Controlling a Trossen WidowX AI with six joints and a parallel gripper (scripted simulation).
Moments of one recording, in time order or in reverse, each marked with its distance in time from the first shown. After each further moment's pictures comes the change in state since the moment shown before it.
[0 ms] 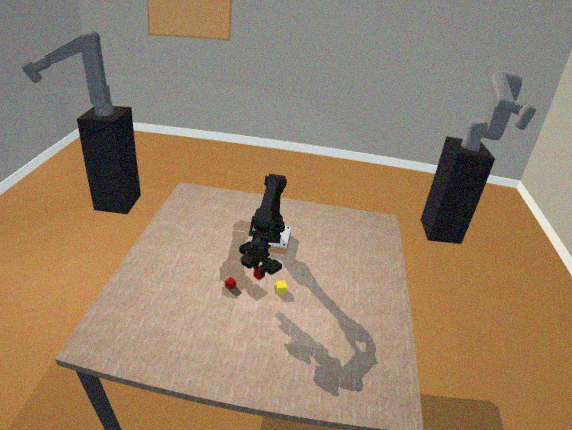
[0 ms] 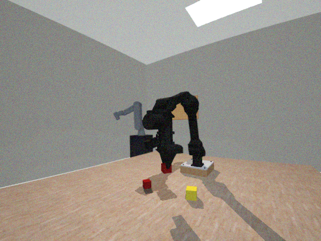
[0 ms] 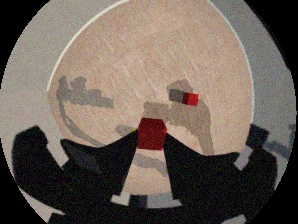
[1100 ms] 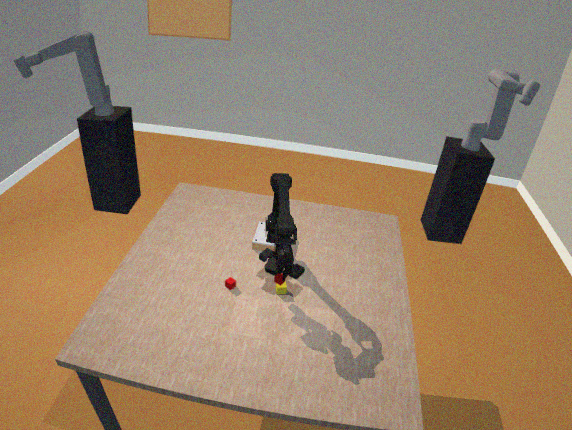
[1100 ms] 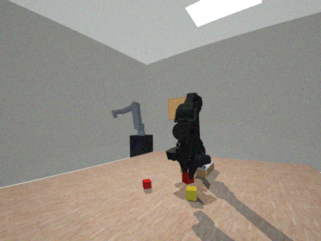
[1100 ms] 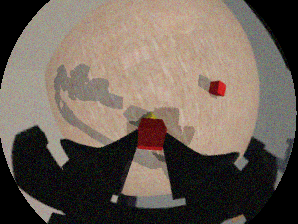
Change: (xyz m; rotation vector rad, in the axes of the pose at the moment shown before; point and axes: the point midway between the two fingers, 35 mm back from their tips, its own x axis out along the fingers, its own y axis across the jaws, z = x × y) arm 0.034 0.052 -0.070 -0.141 0.006 0.006
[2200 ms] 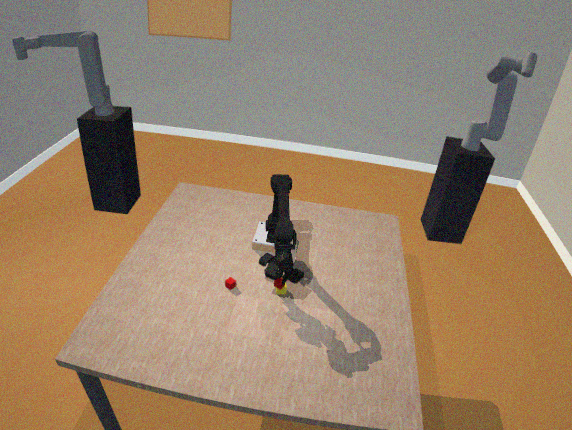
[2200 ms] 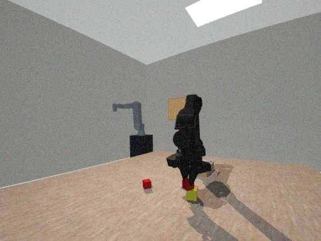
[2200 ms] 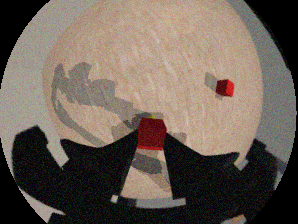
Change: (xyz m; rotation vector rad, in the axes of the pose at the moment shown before) arm 0.025 0.000 -0.001 0.000 -0.002 0.002
